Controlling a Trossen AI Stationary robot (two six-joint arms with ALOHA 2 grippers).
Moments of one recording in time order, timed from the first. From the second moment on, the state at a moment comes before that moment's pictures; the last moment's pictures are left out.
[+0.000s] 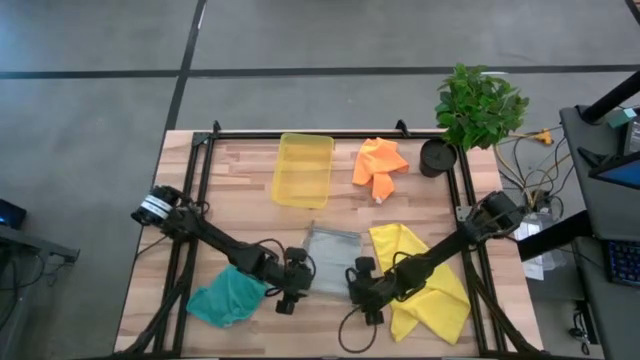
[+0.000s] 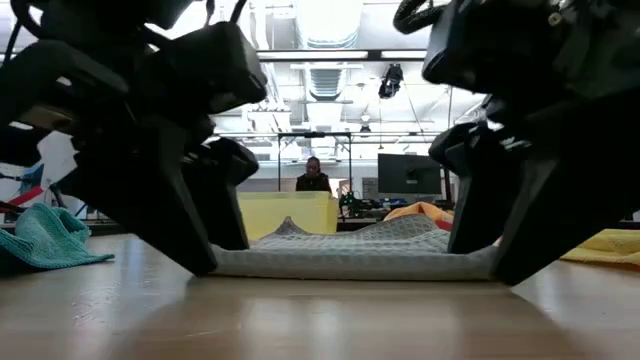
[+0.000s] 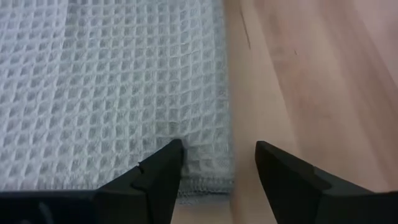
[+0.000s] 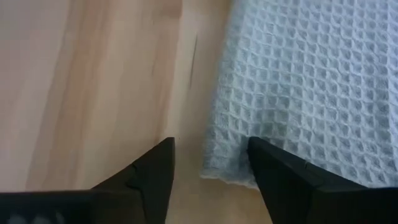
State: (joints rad) left arm -0.46 1.83 0.92 -0.02 -0.10 -0.28; right arm 0.57 1.92 1.02 -0.13 0.22 0.40
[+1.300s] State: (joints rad) left arm -0.52 1.72 1.03 -0.21 -0.20 -0.31; right arm 0.51 1.81 1.03 -0.21 0.03 0.45
